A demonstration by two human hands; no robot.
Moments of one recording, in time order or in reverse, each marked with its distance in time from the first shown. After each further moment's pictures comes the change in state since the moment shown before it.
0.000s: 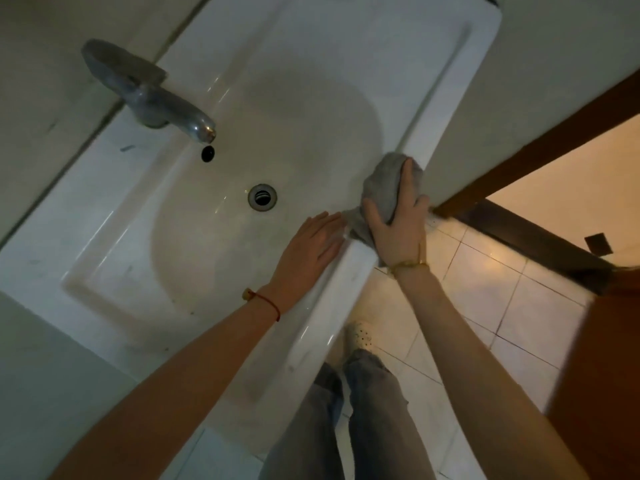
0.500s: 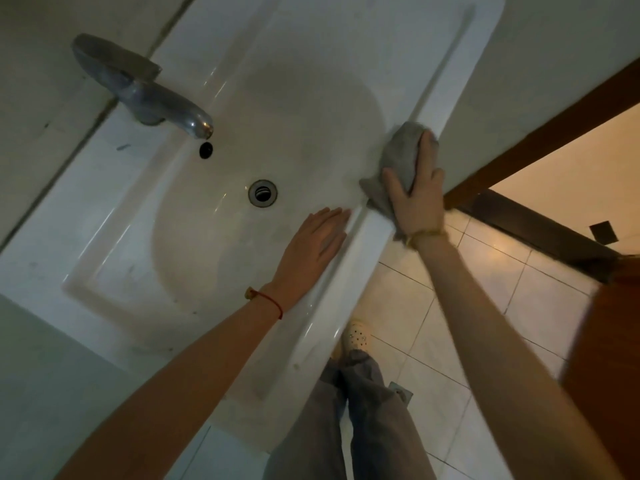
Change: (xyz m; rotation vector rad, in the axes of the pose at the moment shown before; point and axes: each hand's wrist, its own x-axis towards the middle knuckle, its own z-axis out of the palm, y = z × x) left_hand -0.003 -0.002 0.002 -0.052 0.018 -0.002; right_hand 0.033 0.002 -0.013 0.025 0.006 0.025
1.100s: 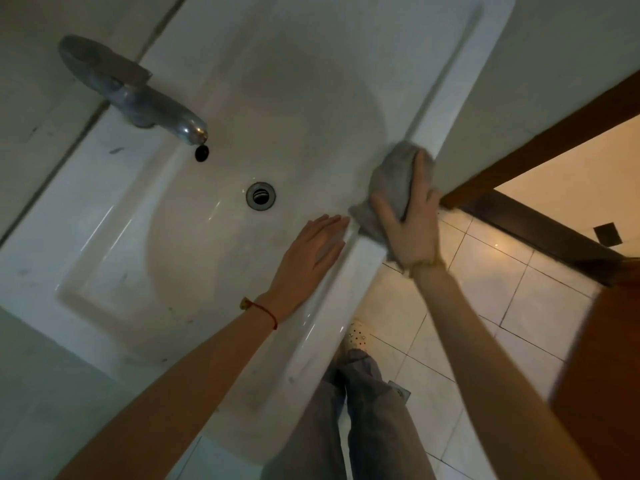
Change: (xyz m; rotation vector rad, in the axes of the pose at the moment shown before) left_hand 0.001 0.002 -0.001 -0.073 -0.019 -0.068; right_hand -0.016 0.002 0.001 0.035 -0.070 -0.003
